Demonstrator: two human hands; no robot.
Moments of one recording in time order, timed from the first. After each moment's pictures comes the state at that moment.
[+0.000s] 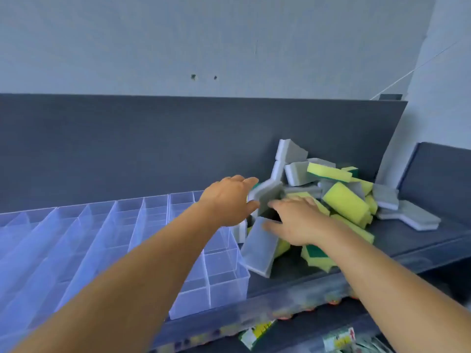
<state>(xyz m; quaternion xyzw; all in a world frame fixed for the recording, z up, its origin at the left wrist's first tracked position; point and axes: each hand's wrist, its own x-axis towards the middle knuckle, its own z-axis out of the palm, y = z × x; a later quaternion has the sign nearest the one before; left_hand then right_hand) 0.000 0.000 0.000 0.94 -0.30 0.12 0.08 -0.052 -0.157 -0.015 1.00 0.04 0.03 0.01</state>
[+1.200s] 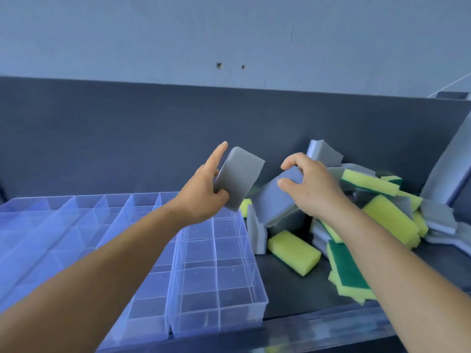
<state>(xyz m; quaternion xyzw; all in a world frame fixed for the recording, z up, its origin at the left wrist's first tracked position) 0.024 0.067 -0.004 0.87 -0.20 0.10 0.43 -0.003 -0.148 0.016 0.92 0.04 0.20 -0.34</state>
